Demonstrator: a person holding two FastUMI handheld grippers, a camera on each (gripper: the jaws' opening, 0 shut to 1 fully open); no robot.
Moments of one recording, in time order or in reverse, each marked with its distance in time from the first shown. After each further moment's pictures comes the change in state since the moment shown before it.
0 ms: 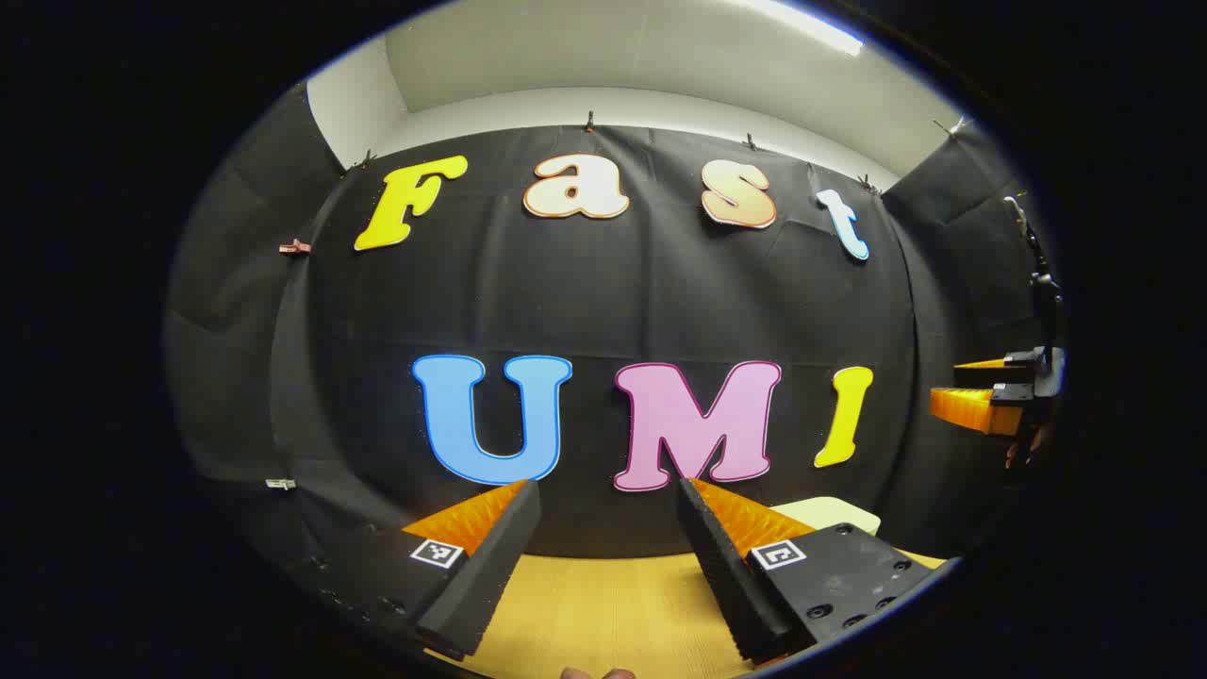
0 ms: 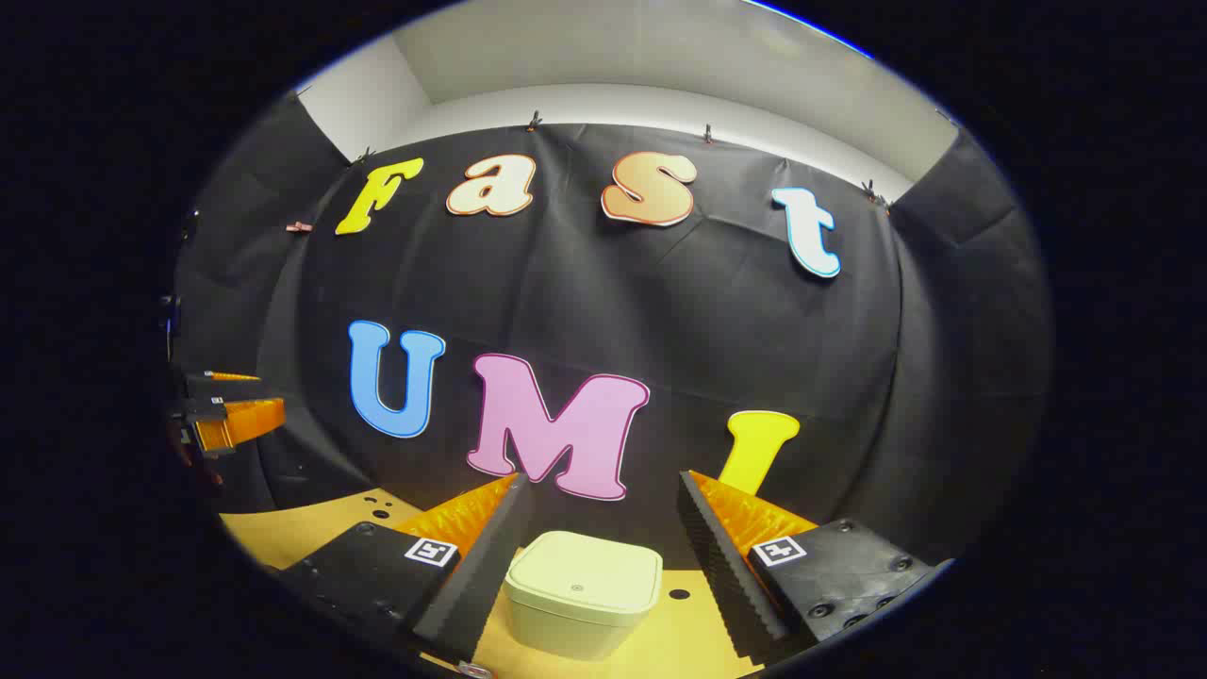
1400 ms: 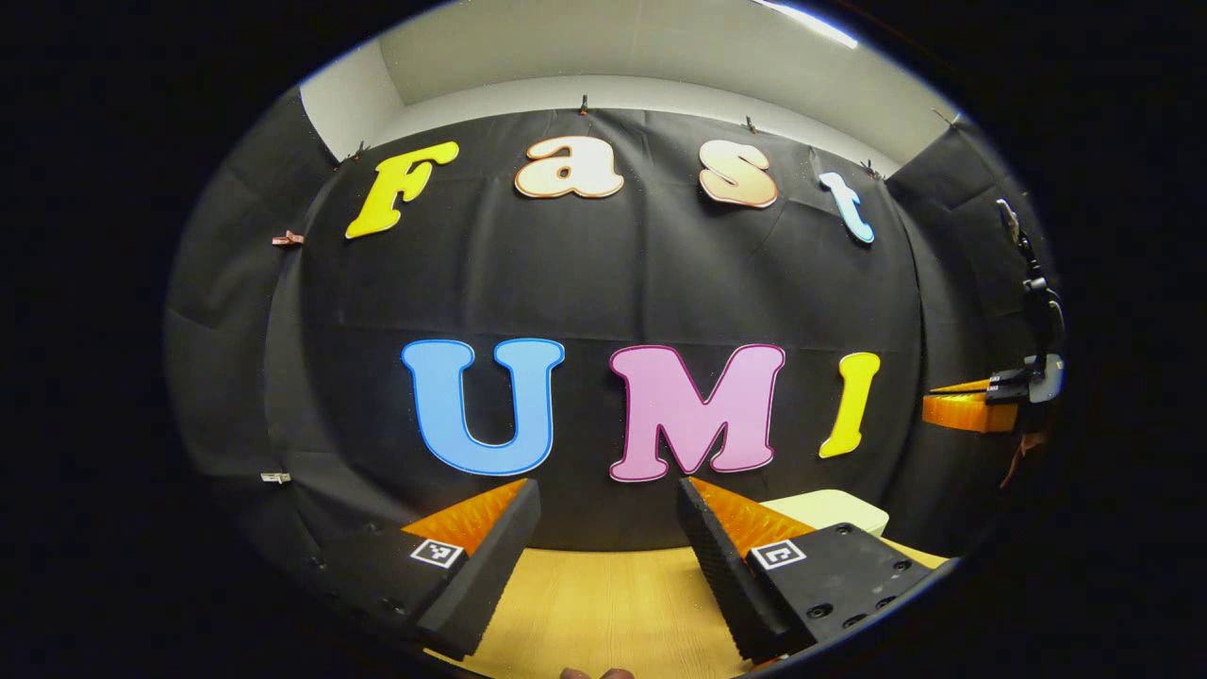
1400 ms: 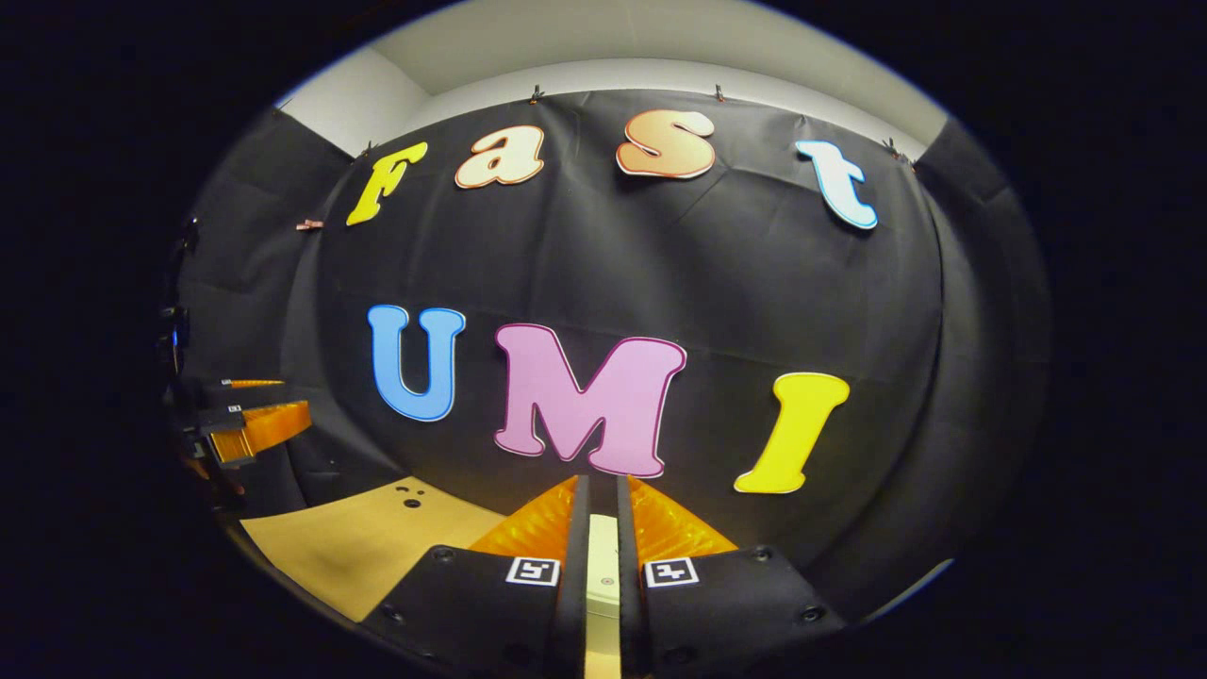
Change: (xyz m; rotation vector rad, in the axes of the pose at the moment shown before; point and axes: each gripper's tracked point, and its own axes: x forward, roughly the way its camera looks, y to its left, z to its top) left arm 0.026 -0.007 -0.019 0.008 0.039 0.013; right arm 0.044 0.013 -0.043 0.079 0.123 0.114
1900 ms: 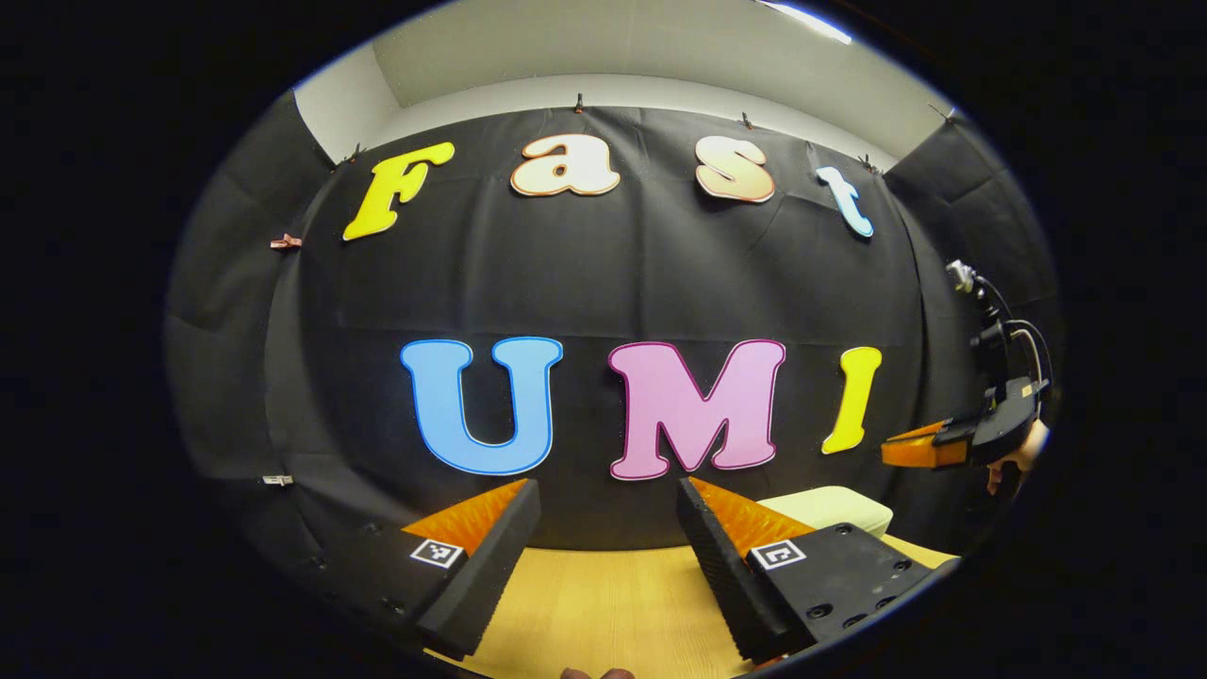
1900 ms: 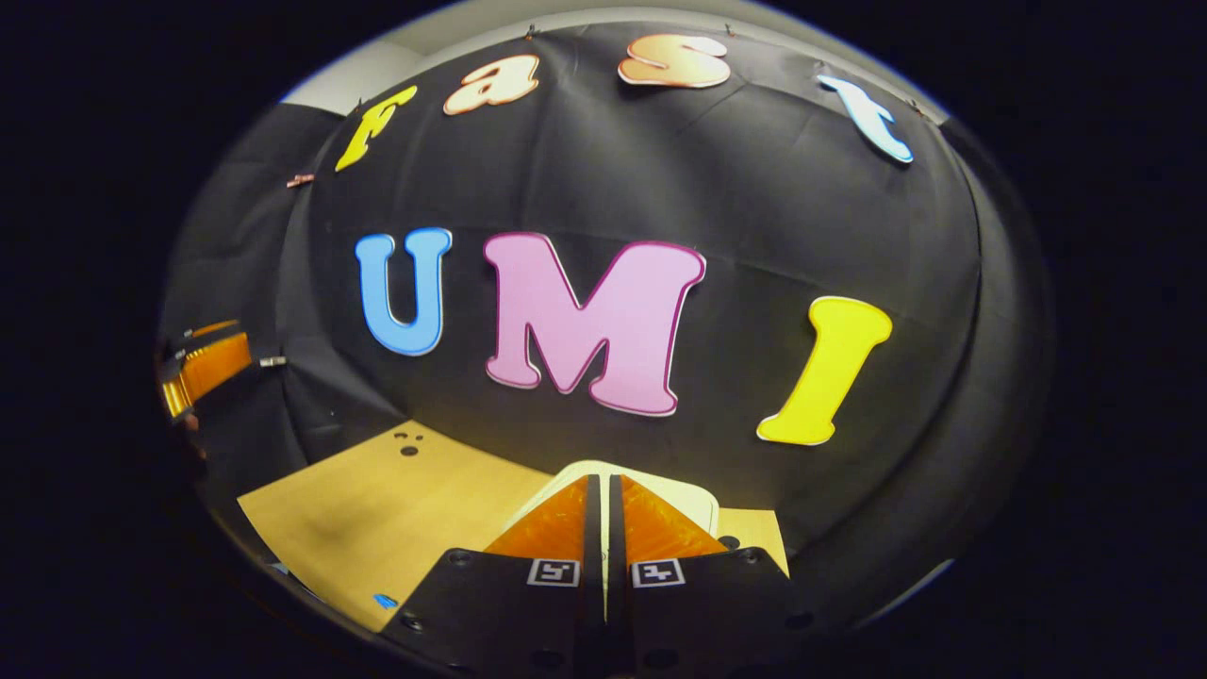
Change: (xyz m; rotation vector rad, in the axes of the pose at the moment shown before) left arm 0.004 -0.003 -0.006 0.013 0.009 0.011; right arm 0.054 -0.016 -0.088 -0.042 0.257 0.046
